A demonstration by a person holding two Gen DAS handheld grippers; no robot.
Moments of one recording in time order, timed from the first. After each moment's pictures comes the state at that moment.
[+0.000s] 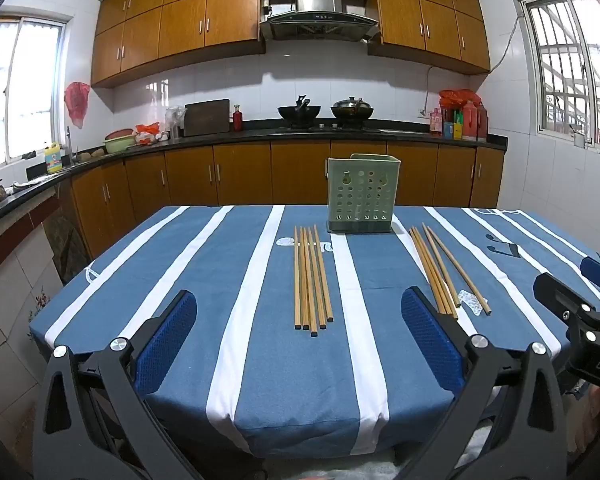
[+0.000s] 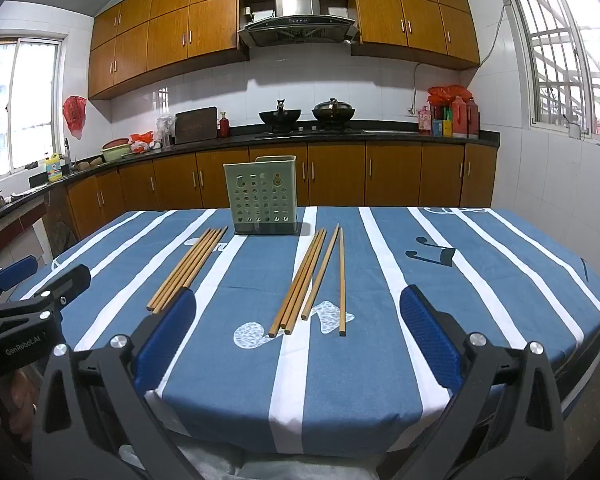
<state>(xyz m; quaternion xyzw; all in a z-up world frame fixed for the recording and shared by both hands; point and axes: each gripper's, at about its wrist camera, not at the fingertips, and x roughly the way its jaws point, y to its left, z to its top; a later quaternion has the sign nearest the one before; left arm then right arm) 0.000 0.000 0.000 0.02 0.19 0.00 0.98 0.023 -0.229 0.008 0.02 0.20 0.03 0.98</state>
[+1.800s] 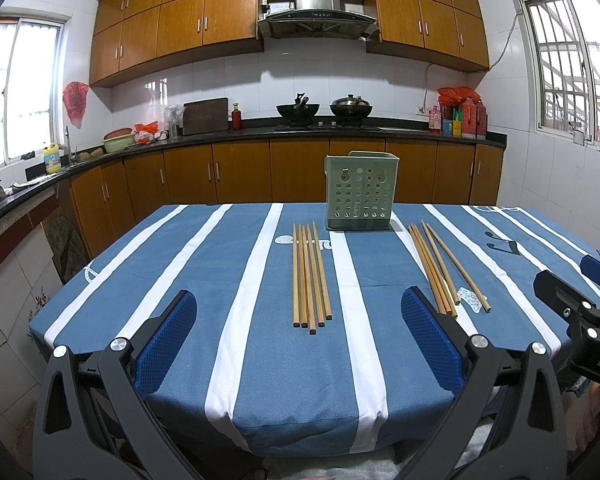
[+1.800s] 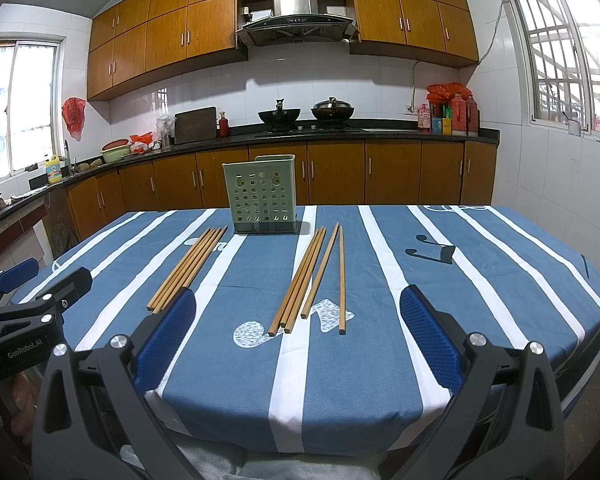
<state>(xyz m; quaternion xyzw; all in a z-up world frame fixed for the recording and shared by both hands) 0.000 0.000 0.000 0.02 0.19 0.00 0.98 0.023 -0.231 0.010 0.02 0.20 0.03 0.98</state>
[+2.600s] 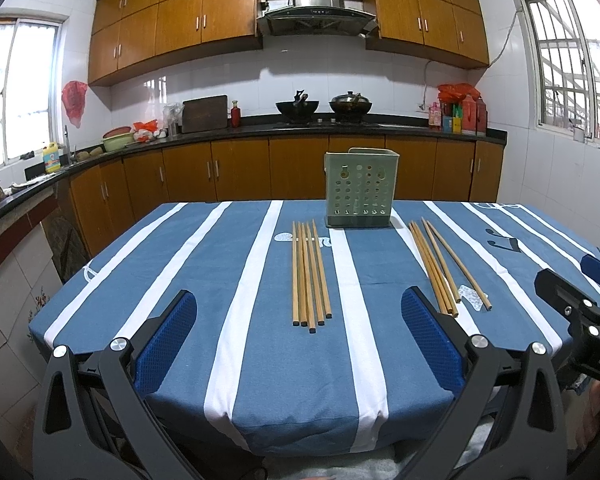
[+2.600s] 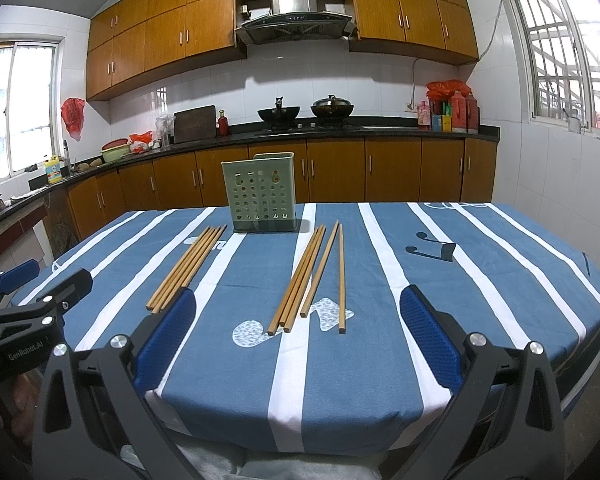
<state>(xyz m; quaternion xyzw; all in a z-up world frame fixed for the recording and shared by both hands) 0.001 0.003 -0.002 0.02 0.20 0.00 0.98 0.026 -0.233 0.010 0.03 0.21 0.03 0.98</state>
